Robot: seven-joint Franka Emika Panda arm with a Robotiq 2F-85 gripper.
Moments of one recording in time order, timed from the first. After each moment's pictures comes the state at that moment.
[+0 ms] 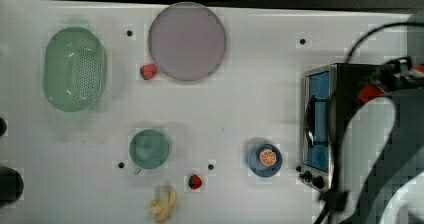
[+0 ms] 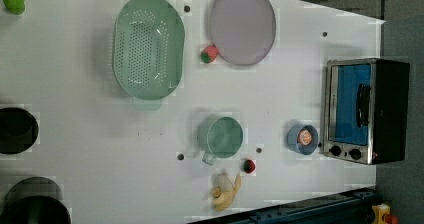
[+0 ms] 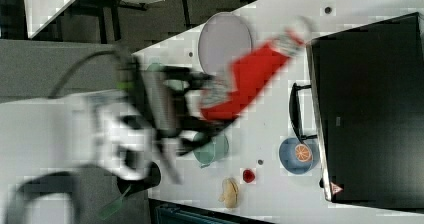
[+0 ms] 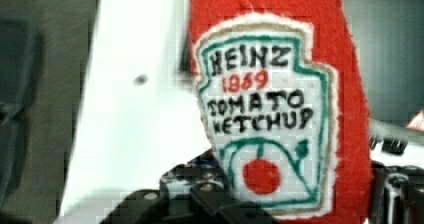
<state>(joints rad) -0.07 0.04 -0.41 -1.64 0.01 0.20 0.05</state>
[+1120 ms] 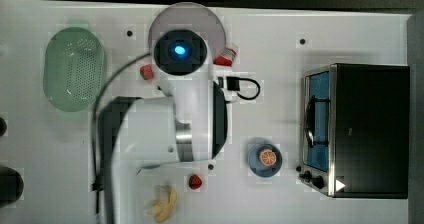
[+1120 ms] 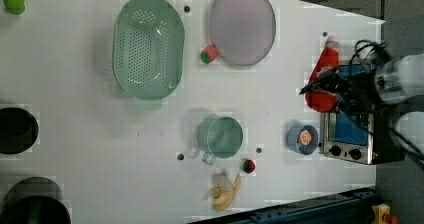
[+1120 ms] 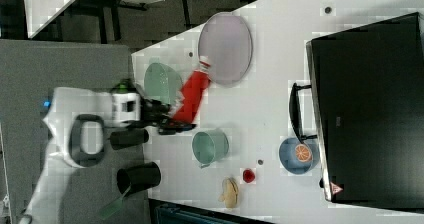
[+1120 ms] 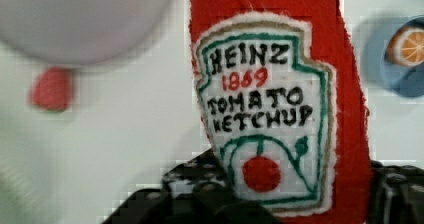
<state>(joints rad) 0.12 0.09 -0.03 -2.06 0.00 0.39 0.04</state>
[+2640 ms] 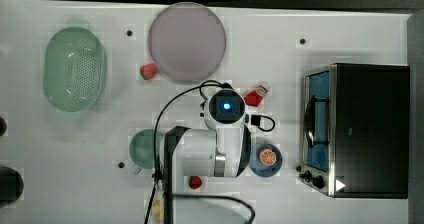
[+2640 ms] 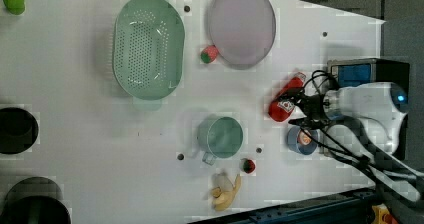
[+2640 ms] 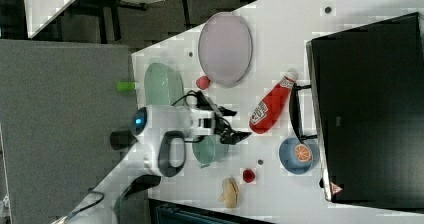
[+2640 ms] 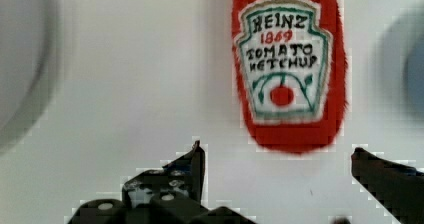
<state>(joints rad) 0.04 0.23 -0.06 -2.37 0.02 0.91 0.05</state>
